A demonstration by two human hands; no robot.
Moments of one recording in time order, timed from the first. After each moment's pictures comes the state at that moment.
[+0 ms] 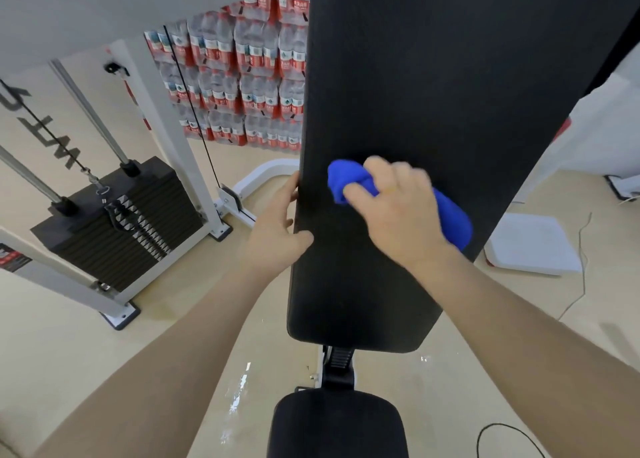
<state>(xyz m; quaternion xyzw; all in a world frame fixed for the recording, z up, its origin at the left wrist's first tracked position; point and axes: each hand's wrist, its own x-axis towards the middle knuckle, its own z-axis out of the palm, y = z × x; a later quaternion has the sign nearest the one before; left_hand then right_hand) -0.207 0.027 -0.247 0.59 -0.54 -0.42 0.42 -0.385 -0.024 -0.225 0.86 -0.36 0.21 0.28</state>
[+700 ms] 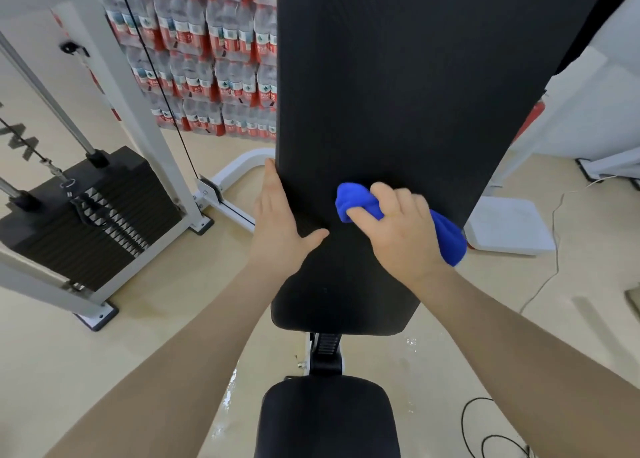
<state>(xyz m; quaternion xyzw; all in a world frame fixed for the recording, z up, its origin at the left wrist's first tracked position) -0.241 0.029 -0.275 0.67 -0.61 -0.23 0.35 -0.426 -0.001 -0.275 0.86 -0.39 0.17 0.29</state>
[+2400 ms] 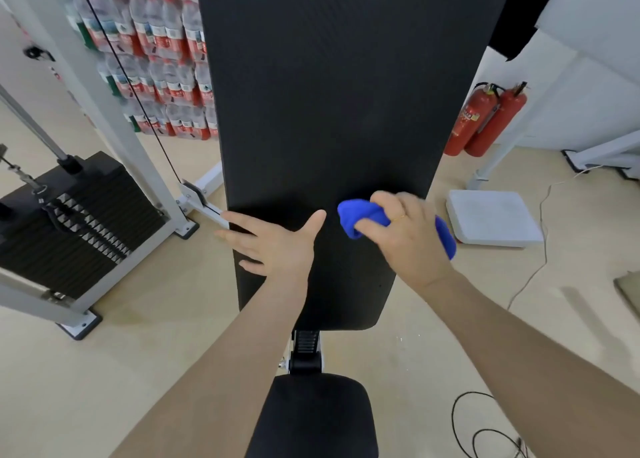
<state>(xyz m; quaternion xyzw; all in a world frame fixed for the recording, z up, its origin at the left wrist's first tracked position) -0.333 0.027 -0.275 0.83 -0.22 -0.34 0.39 -0.497 0.007 -0.291 0.87 -0.42 0.18 0.19</state>
